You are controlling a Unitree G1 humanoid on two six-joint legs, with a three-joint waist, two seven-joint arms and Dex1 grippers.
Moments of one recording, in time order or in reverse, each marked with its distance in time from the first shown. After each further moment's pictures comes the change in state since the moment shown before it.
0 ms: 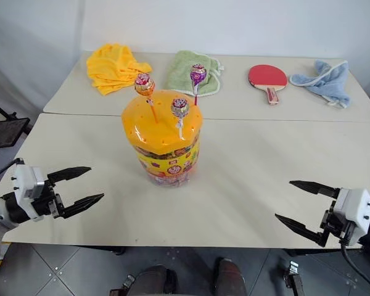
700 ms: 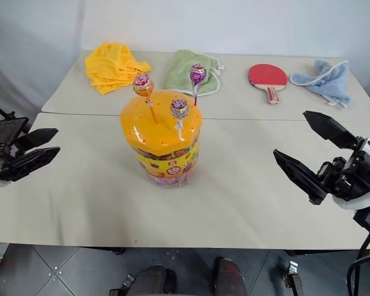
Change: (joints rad) left arm -0.419 0.105 0.118 0.326 -0.385 0.467 -0.168; right arm -0.200 0.087 -0.090 -0.369 0.494 0.227 -0.388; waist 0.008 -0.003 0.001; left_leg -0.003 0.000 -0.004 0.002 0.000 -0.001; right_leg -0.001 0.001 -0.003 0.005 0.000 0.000
